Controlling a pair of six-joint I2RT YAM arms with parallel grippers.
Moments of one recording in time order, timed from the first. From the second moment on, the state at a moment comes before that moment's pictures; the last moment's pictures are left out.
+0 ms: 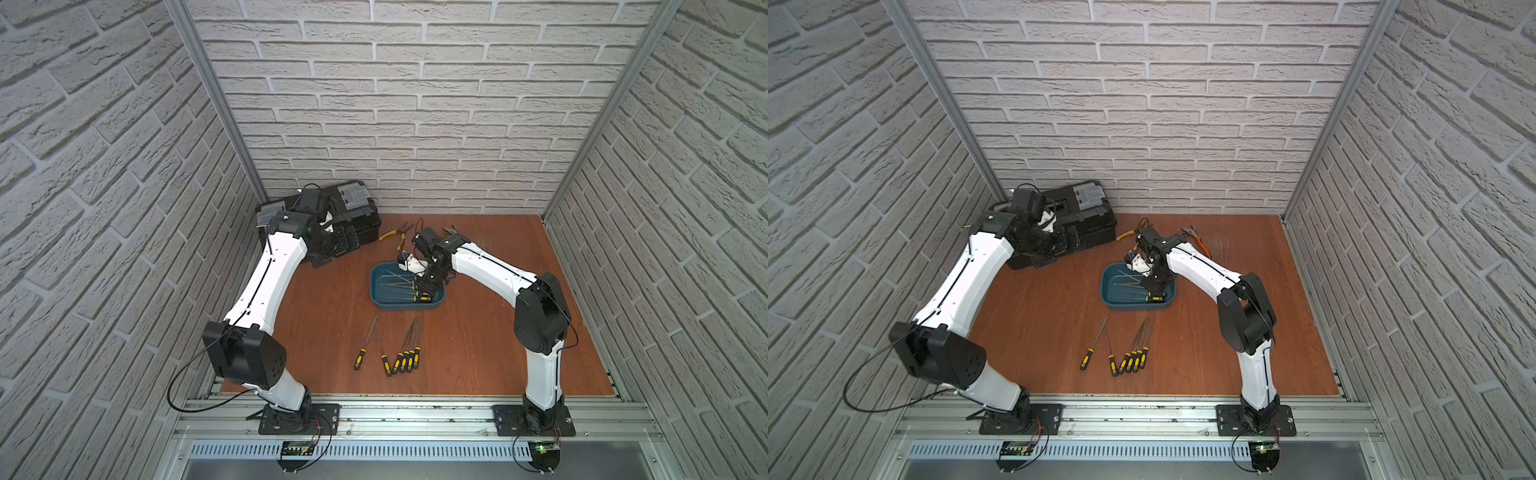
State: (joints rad) left arm -0.21 1.59 1.69 -1.16 0.22 -0.51; right arm 0.57 2.01 1.70 -1.05 -0.04 -0.37
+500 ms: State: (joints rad) left arm -0.23 1.61 1.67 -1.13 0.22 -0.52; right arm 0.62 2.07 1.69 -0.99 0.08 -0.38
